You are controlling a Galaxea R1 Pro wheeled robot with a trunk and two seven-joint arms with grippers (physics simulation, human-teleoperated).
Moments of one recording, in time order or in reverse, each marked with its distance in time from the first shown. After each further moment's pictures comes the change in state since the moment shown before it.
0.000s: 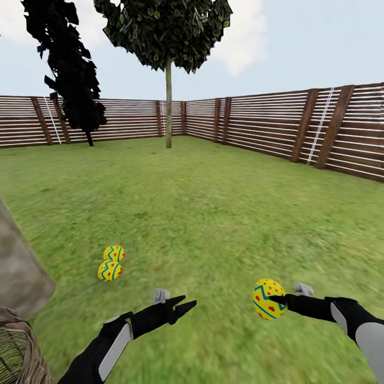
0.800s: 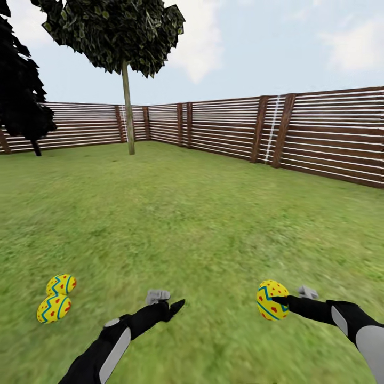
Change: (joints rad) left arm 0.001 0.003 -0.006 0.035 -0.085 -0.082 0.393; right arm 0.013 0.005 -0.063 0.009 0.002 -0.016 -0.092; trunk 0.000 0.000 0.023
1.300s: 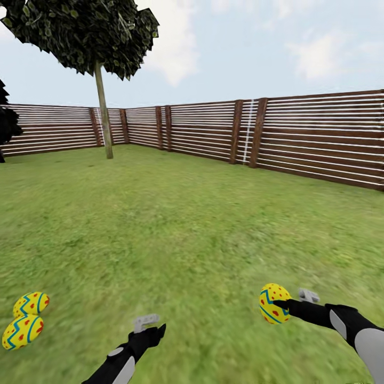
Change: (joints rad) left arm 0.000 -0.053 -0.006 0.305 0.004 -0.177 0.459; right arm 0.007 0.006 0.000 0.031 -0.001 -0.053 -0.077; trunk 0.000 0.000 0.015
